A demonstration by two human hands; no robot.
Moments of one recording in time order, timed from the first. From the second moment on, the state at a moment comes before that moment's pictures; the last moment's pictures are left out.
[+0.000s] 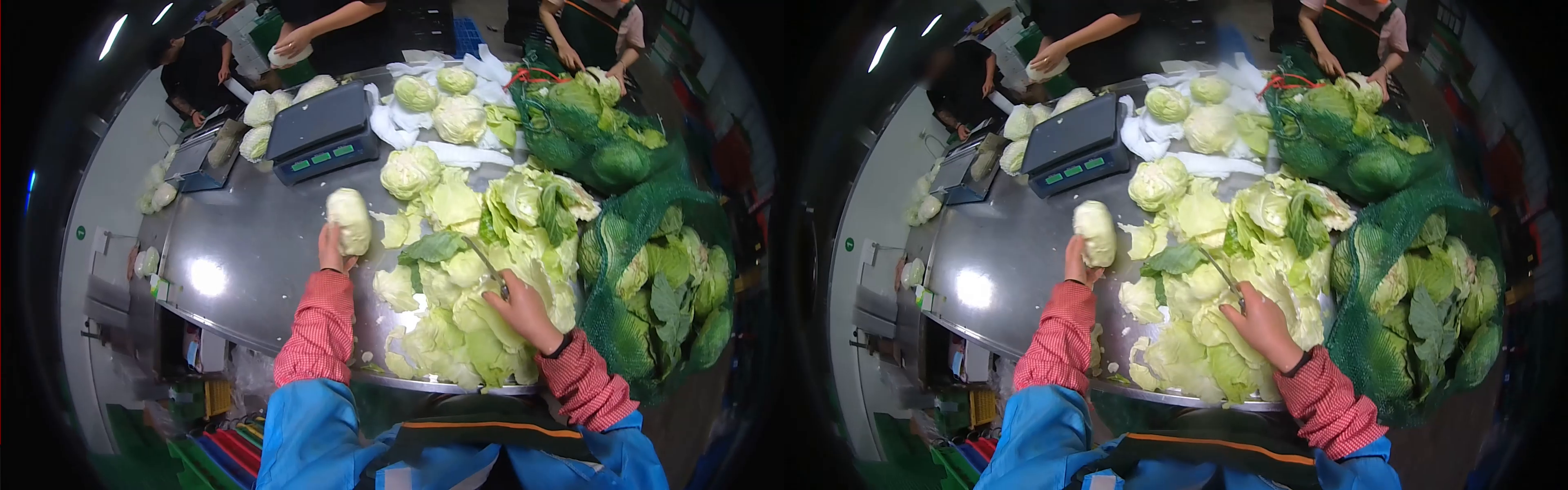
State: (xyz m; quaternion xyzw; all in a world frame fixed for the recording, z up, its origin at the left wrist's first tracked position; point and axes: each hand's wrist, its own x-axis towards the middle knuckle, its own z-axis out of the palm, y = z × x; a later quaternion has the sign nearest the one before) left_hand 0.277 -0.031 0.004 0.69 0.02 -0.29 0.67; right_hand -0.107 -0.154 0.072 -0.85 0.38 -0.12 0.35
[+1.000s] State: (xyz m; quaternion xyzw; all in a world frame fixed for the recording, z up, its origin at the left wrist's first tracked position) left_hand 0.396 -0.168 0.070 0.49 0.00 -0.20 0.85; right_hand 0.010 -0.201 0.052 -0.82 0.34 -0.09 0.44
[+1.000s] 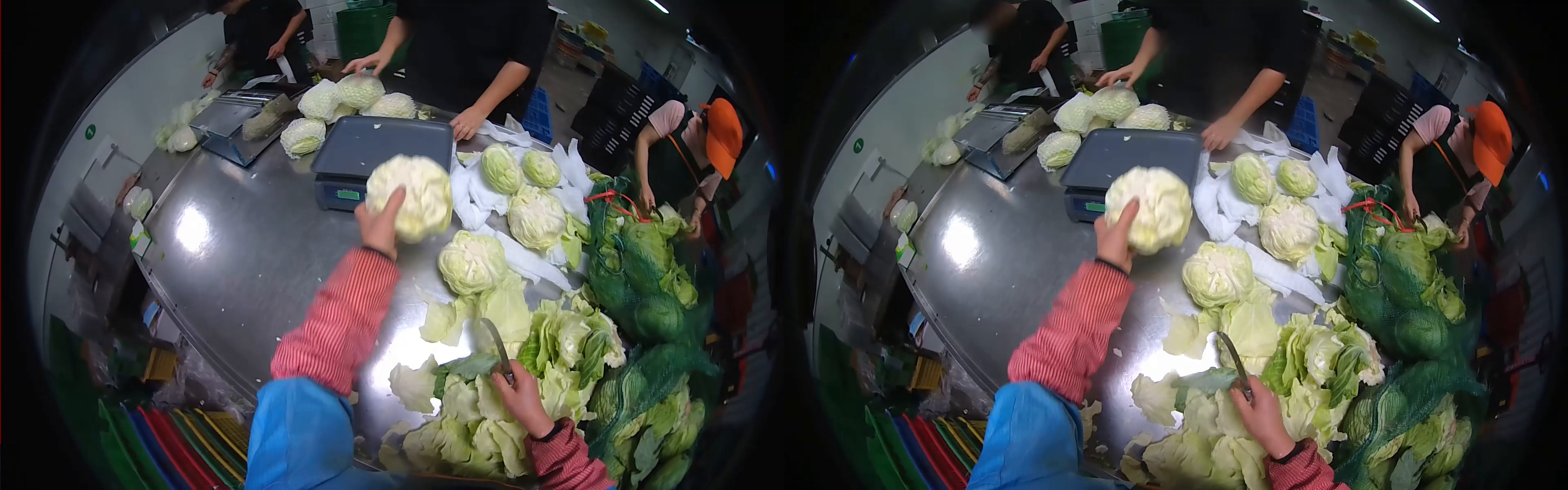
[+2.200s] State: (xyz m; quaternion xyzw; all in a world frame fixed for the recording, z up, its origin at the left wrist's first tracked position) left_hand 0.107 0.133 -0.010 0.91 -0.19 0.00 0.37; right_hand -0.138 -0.121 0.098 -0.87 0.33 -0.13 0.34
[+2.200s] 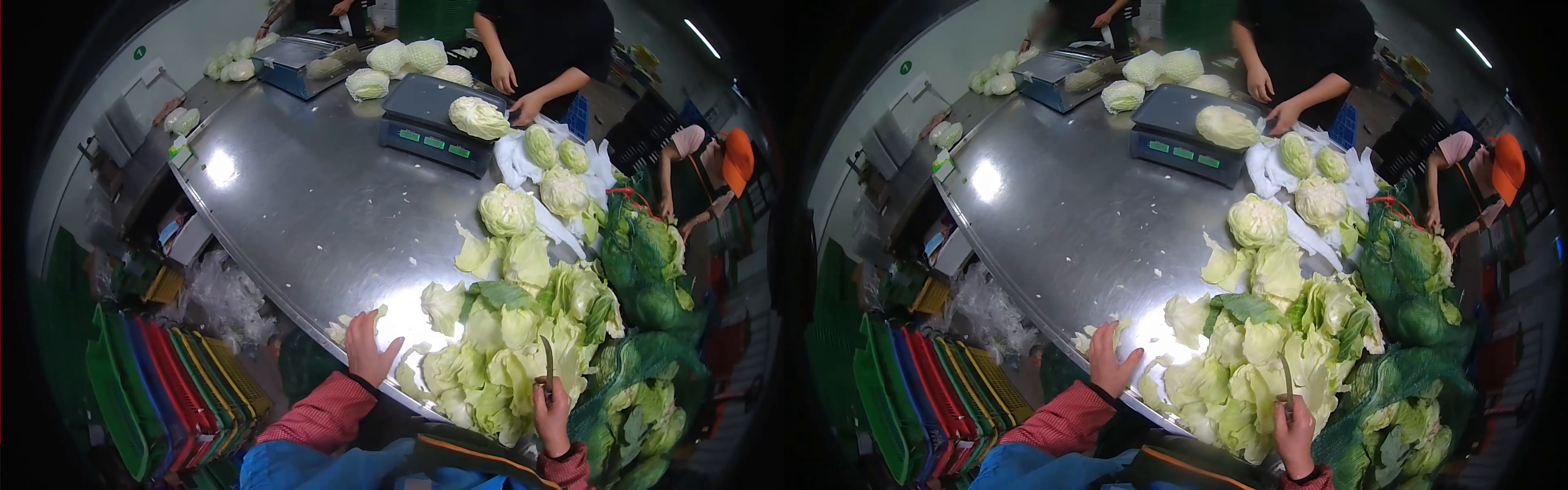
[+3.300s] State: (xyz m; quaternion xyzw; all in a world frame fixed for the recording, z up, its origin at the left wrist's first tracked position) left_hand -0.181 -0.270 0.123 0.44 -0.60 -0.47 0.47; right_hand -0.447 -0.304 0.131 -0.58 0.64 -0.43 0.26
